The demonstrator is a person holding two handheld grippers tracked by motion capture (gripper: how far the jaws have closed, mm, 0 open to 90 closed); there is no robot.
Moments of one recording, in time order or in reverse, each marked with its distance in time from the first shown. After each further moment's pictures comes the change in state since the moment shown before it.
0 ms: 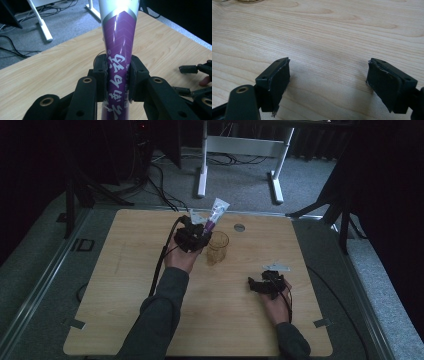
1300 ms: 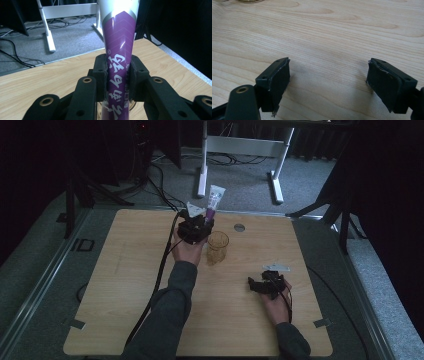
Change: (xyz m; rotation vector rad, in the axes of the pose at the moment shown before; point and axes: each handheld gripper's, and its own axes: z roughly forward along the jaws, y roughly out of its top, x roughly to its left) left arm 0.010 0.009 0.022 -0.161 0.037 -0.157; right arm 0.001 0.000 0.000 0.000 0.002 0.001
